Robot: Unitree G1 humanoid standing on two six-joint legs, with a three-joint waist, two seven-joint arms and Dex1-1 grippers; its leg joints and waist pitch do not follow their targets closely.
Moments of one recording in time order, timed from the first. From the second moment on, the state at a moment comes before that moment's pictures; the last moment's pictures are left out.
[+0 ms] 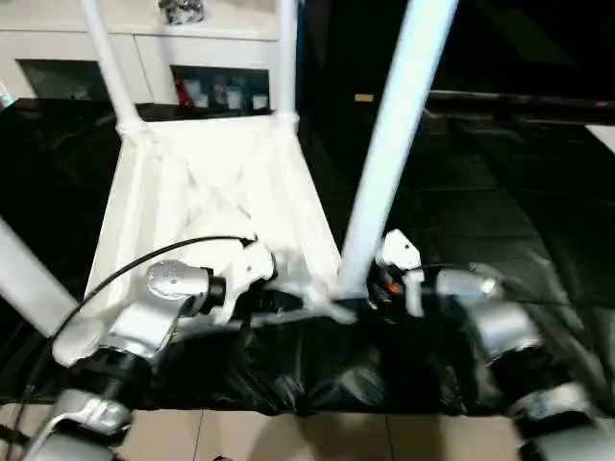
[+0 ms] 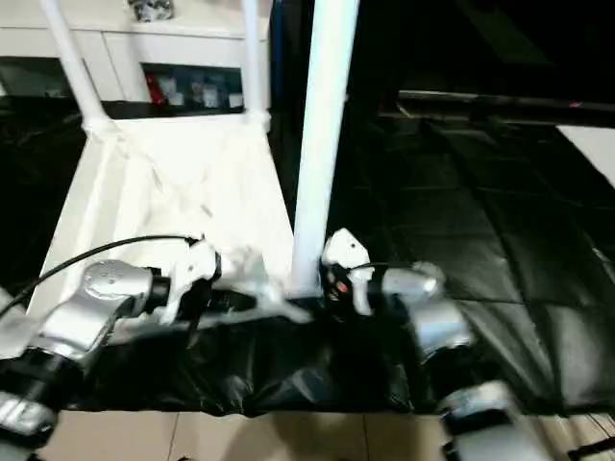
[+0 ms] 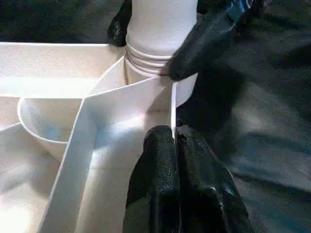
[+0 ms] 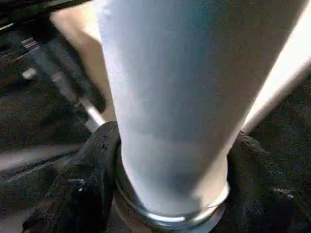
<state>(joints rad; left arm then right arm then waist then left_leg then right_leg) -0.50 0.35 -0.24 0.46 -0.01 0.14 -1.07 -0.52 -0.20 0.13 0.64 0.06 0.05 0.90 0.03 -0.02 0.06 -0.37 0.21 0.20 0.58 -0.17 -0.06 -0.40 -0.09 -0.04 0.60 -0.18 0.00</state>
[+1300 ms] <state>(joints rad) -0.51 0.39 -0.28 0.44 -0.04 0.13 -1.23 -0.53 -0.34 0.19 0.57 0.09 0.12 1.19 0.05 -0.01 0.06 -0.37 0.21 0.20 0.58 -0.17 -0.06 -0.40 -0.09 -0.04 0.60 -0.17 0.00</state>
